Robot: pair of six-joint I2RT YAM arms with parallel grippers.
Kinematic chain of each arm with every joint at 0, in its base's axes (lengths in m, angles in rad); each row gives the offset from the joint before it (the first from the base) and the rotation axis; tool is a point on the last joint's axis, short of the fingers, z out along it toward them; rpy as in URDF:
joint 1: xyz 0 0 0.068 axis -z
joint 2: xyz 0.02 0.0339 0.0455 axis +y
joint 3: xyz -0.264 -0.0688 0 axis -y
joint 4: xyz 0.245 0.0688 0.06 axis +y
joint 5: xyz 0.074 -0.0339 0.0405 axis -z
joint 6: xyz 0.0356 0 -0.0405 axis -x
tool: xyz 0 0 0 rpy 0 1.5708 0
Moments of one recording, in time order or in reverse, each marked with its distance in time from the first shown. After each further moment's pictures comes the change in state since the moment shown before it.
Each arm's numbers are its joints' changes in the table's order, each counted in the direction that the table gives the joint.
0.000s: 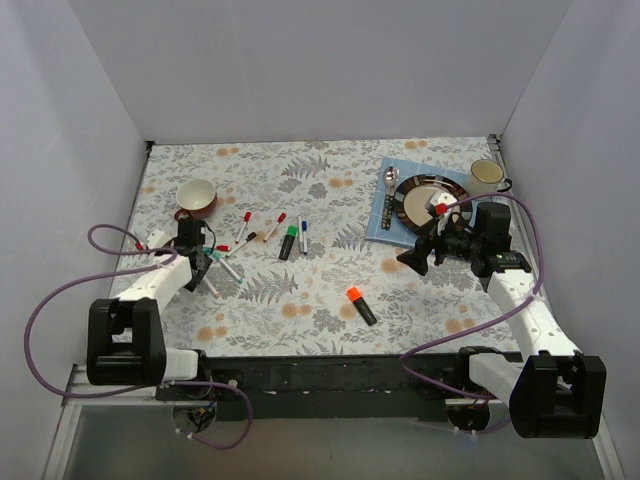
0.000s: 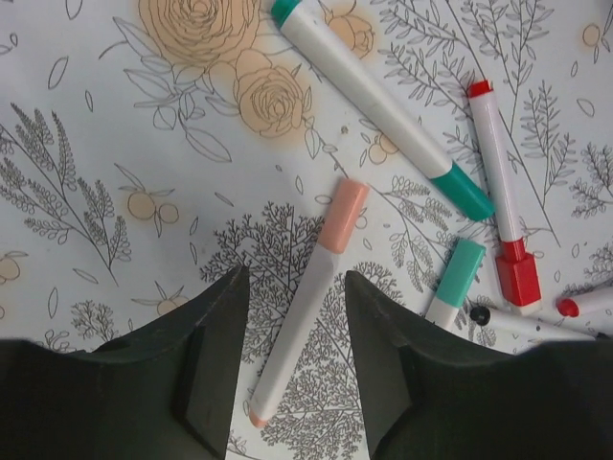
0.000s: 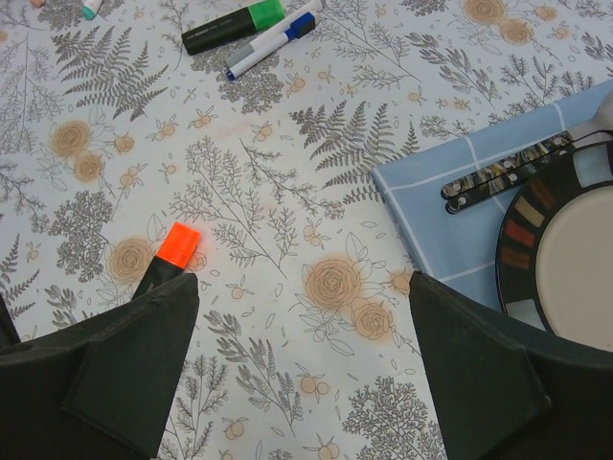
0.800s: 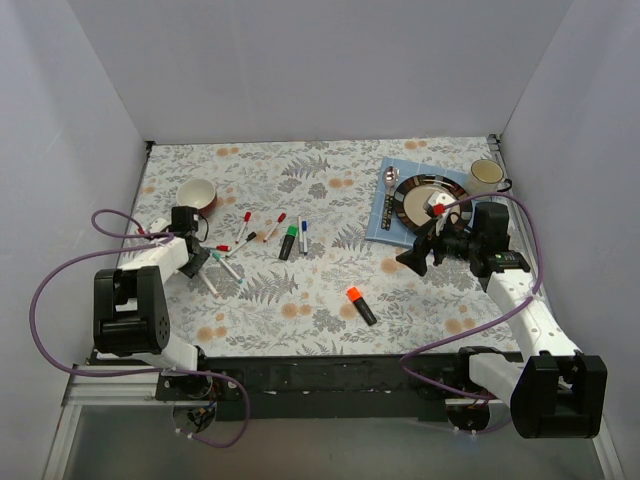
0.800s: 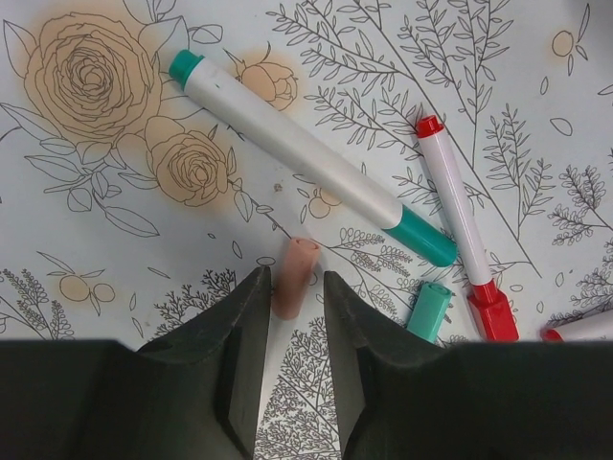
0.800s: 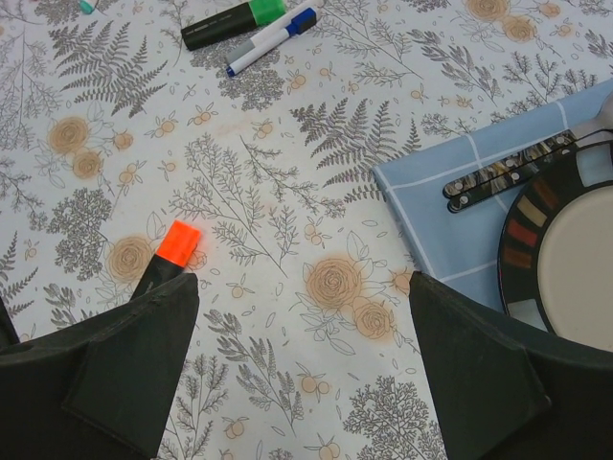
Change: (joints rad) left arm -0.103 0.196 0.125 -0.072 0.142 -0.187; right arm -0.013 0.000 0.001 0.004 0.015 0.004
